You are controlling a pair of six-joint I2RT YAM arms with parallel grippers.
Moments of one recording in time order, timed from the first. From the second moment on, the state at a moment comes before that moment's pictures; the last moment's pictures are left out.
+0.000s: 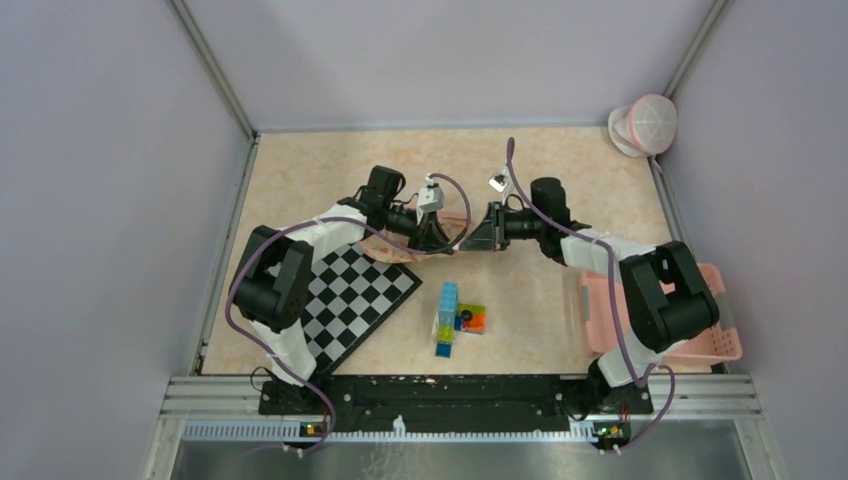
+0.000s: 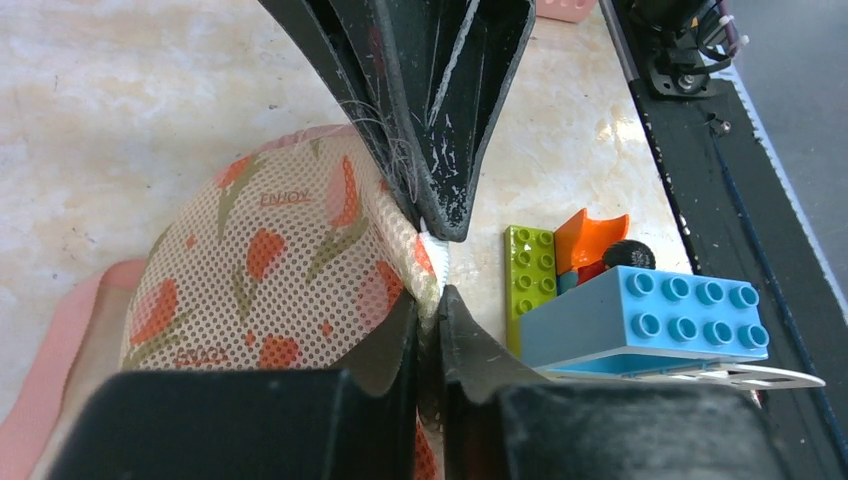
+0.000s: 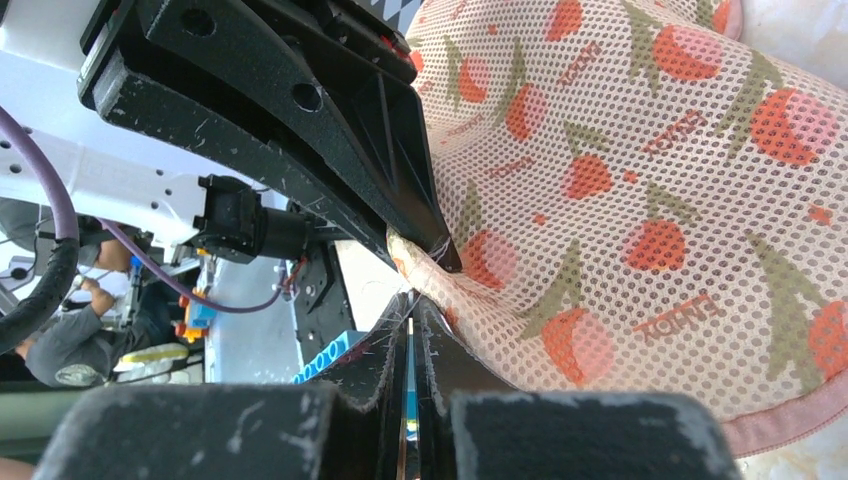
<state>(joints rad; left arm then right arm) -0.45 1.79 1.15 -0.17 1.20 0.56 0.38 1.61 0.83 0.32 -0.98 0.55</state>
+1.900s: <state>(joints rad) -0.44 1.76 1.09 -0.07 1.16 0.49 0.41 1.47 0.82 0.11 -0.68 0.41</state>
